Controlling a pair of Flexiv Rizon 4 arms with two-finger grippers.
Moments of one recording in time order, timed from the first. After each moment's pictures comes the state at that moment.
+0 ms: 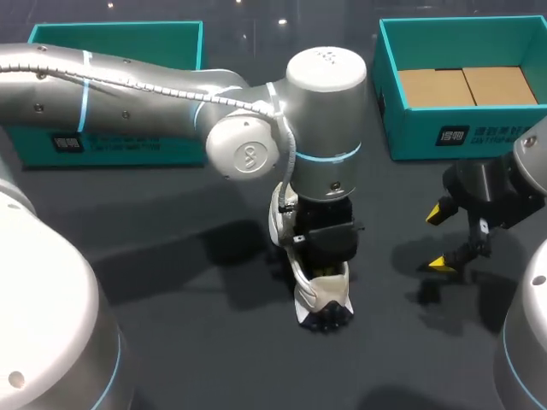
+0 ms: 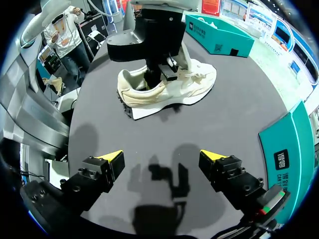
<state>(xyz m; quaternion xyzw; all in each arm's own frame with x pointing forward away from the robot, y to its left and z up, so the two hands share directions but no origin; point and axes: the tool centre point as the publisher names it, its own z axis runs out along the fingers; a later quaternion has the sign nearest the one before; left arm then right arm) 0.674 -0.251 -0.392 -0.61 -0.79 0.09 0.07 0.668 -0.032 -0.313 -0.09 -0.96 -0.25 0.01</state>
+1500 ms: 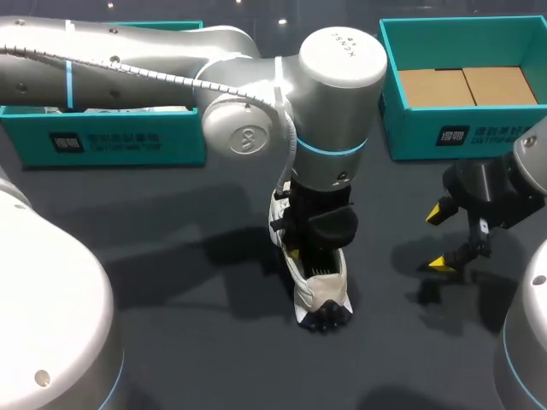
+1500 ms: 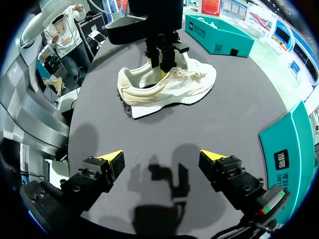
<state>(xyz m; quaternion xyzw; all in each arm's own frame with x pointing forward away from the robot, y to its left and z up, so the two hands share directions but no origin) 0.705 -0.222 -0.356 -0.54 -0.84 -0.02 0.03 0.668 -0.032 -0.313 -0.09 -0.96 -0.25 0.01</state>
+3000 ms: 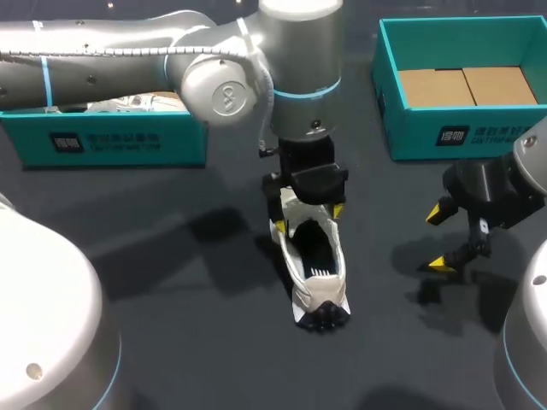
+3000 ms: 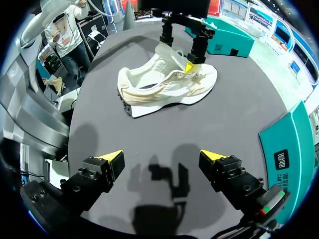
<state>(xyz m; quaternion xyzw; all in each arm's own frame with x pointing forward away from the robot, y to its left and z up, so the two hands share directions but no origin) 0.748 -0.226 -0.330 -0.58 -0.81 0.07 0.04 0.668 -0.032 -0.313 -0.09 -0.96 -0.25 0.01</state>
